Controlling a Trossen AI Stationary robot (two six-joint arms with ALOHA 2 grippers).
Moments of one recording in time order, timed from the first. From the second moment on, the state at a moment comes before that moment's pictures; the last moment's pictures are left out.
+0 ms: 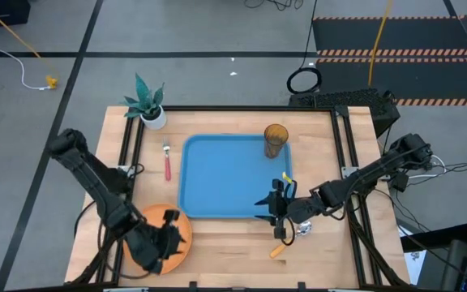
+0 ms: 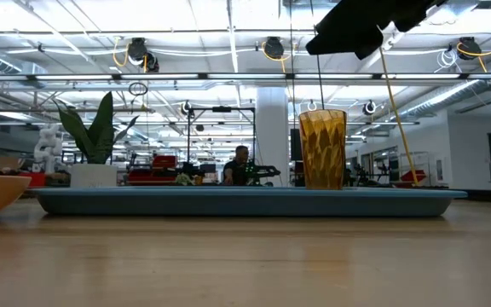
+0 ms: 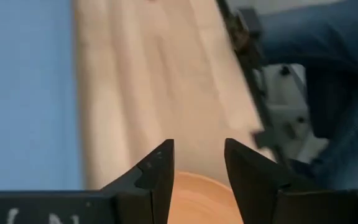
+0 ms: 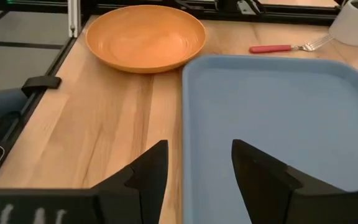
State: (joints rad) left arm -0.85 1.42 1.08 -0.58 -0.29 -0.54; right arm 0.46 1.40 0.81 0.02 0.39 0.24
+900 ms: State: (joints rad) left arm -0.99 1.72 1.08 -0.57 -0.15 -1.11; right arm 0.39 1.40 0.81 0.15 0.40 0.01
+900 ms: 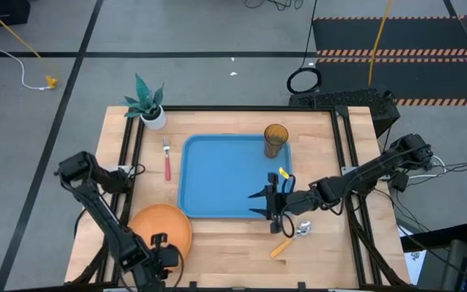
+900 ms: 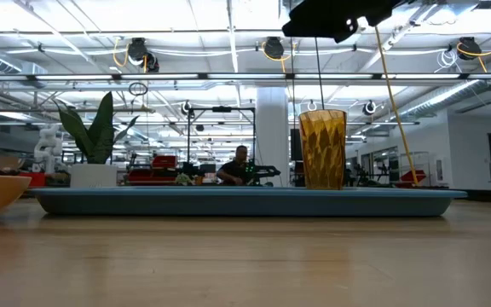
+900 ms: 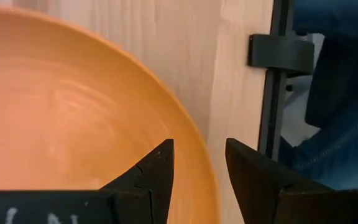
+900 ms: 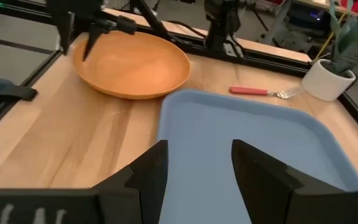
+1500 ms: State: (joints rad) left arm -1.01 1.76 1.08 -0.50 -0.16 -1.19; right arm 0.36 1.40 0.81 0.16 0.39 -0.02
